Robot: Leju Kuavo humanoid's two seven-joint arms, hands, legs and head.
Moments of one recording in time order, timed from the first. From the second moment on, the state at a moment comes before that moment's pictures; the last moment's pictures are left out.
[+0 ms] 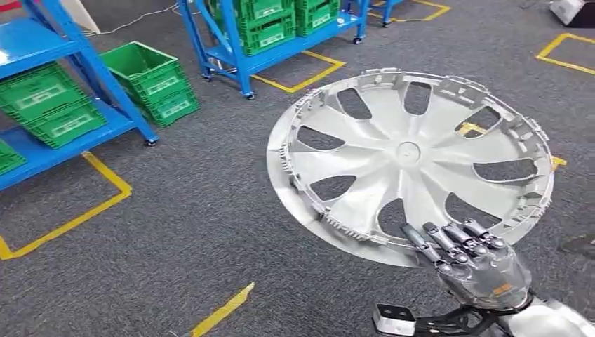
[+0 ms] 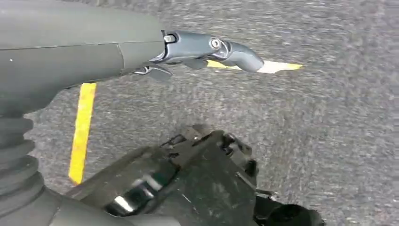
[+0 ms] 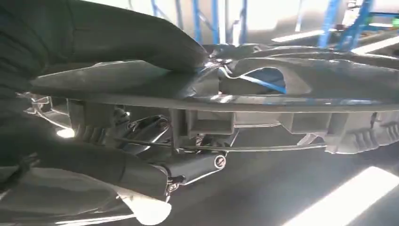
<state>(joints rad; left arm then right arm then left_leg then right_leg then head) -0.01 0.35 -1.33 -0.69 0.79 0.53 -0.47 0.05 -0.53 0.43 -1.97 1.45 -0.69 -0.06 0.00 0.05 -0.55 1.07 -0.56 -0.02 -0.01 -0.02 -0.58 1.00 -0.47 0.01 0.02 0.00</state>
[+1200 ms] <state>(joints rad) 0.02 0.34 -1.31 -0.69 0.79 0.52 -0.47 0.06 -0.55 0.43 -1.99 1.47 -0.69 -0.03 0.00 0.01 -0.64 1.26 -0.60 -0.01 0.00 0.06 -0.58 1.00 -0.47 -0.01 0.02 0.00</state>
